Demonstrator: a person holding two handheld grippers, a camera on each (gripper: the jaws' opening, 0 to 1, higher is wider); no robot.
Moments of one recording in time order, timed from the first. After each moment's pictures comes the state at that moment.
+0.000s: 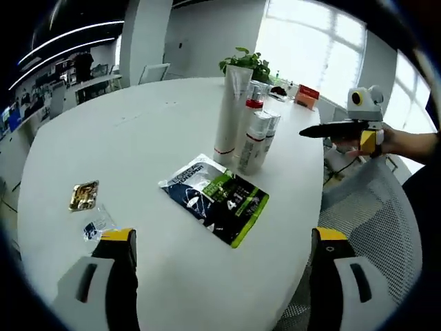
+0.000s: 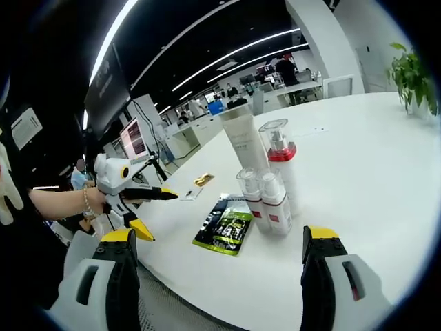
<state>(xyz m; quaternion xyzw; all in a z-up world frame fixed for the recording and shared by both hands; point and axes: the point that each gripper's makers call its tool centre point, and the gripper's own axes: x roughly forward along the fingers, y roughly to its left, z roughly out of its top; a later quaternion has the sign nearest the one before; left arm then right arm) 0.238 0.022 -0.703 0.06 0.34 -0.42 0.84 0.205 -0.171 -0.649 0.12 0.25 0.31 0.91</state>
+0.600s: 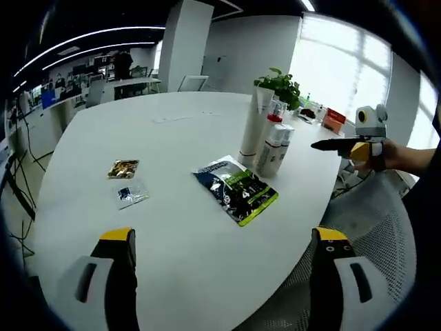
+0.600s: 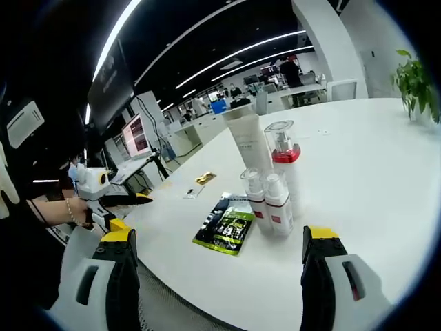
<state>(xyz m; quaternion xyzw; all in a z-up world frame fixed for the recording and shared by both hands) 0.202 0.065 -0.684 0.01 0.31 -0.33 0.89 0.204 -0.168 -0.647 0.11 0.24 0.32 0.91</state>
